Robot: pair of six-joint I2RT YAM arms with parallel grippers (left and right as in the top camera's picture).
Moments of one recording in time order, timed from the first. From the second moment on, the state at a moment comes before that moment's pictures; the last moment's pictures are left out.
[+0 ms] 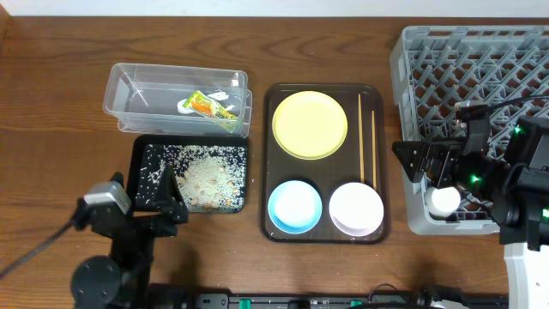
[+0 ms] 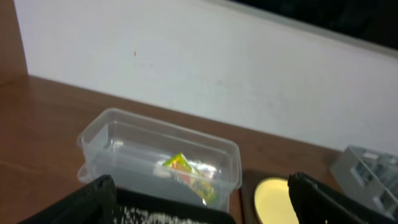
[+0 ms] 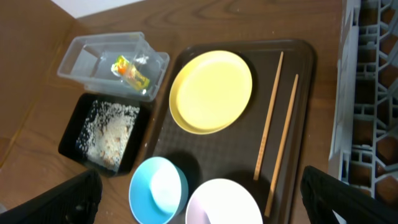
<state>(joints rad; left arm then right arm) -0.09 0.19 0.61 -0.50 -0.08 -0.30 -0.17 1.01 1.09 -0.91 -0.67 0.04</state>
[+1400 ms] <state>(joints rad) -0.07 0.01 0.03 -0.14 0.00 -0.30 -0.17 1.01 1.09 -0.91 -0.67 0.04</state>
